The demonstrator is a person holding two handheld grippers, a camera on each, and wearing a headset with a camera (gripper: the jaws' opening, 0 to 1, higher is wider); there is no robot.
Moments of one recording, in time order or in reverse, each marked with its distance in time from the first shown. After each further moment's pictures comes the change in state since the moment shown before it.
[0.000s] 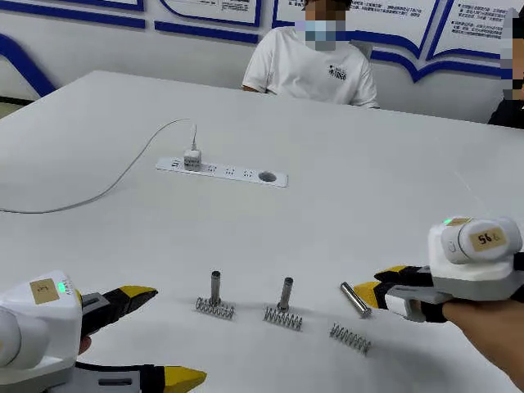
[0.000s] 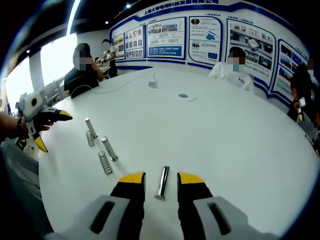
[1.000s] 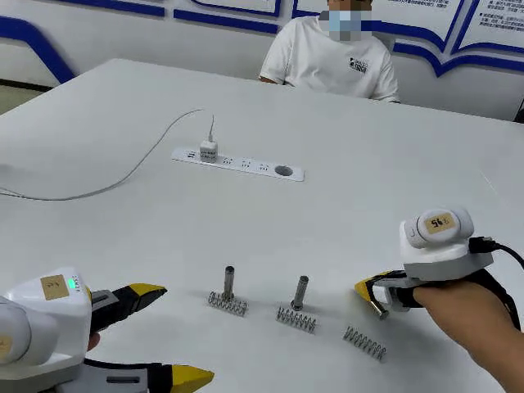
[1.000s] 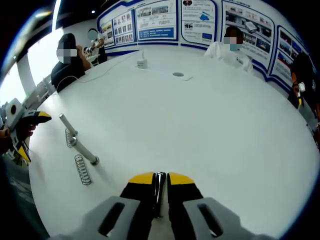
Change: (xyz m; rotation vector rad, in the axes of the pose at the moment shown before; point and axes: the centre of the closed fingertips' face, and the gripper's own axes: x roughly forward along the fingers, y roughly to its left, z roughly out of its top) left arm -0.002 0.006 -0.009 -0.025 0.011 0.011; right arm 0.047 -0.008 -0.015 0.054 0.150 -0.028
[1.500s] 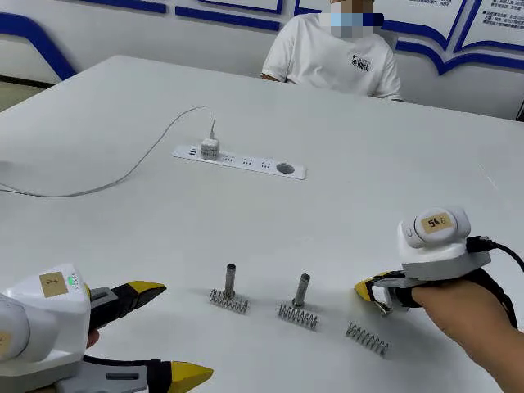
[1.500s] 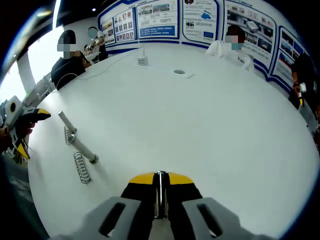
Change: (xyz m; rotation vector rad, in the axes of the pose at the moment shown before) left arm -0.001 0.001 -0.001 -0.002 0.000 0.006; right arm 0.002 0.002 -0.003 -0.013 0.012 0.002
